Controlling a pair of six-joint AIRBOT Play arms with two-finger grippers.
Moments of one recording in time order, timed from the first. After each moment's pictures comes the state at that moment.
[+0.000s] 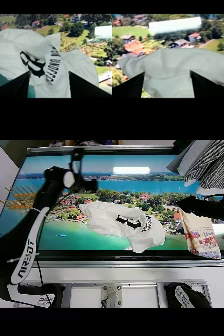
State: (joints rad) left arm -0.28 -1.59 1.61 1.51 -1.00 -1.81; right arm -0.39 -0.93 1.04 -0.81 1.19 1.18
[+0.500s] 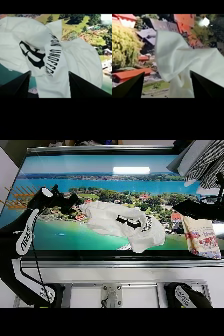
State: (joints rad) left arm 0.03 -1.81 1.43 0.96 -0.95 -1.79; right arm -0.39 -0.98 1.04 -0.82 1.25 1.18
